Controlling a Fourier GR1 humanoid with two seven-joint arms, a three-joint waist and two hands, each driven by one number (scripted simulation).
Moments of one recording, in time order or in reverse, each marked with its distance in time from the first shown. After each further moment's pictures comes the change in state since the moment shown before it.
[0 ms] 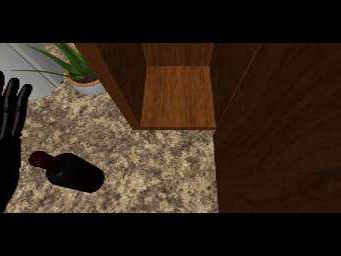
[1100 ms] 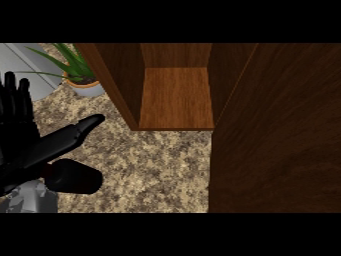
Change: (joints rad) left arm -0.156 -0.111 -0.050 0.101 -0.140 0.590 0.321; right arm 0.180 -0.078 -0.016 -0.230 -0.304 0.196 0.239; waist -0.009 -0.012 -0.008
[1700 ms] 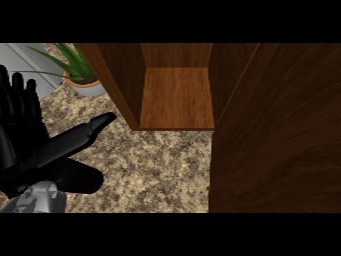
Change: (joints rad) left arm -0.012 0.002 -0.071 0.004 -0.074 0.083 0.045; right arm -0.040 0.018 -0.040 -0.026 -0.020 0.027 0.081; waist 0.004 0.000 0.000
